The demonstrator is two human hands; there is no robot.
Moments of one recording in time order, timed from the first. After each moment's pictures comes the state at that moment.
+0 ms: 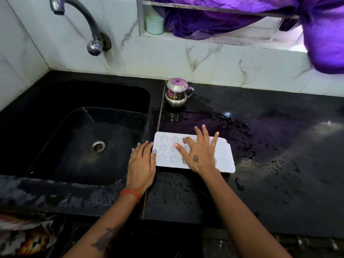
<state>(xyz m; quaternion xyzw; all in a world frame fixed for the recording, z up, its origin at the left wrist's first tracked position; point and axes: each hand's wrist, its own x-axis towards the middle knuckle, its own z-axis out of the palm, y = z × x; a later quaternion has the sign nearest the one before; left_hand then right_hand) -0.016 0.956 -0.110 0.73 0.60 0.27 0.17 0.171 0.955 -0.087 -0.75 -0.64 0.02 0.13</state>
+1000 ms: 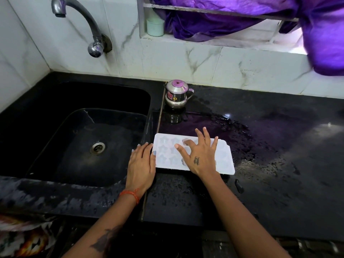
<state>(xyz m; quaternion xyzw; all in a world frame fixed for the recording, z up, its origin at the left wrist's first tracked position) -0.016 0.957 -0.111 0.73 0.60 0.26 0.17 0.172 0.952 -0.087 -0.76 -0.63 0.04 0.16</state>
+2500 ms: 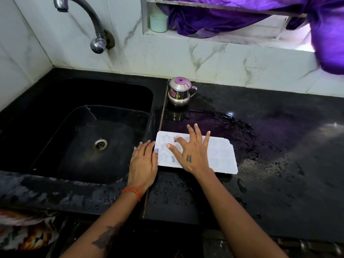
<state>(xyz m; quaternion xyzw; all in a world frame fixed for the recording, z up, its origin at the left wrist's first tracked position) -0.016 0.957 -0.110 0.73 0.60 0.27 0.18 0.151 0.964 -0.097 -0.72 -0.67 0.02 0.19</state>
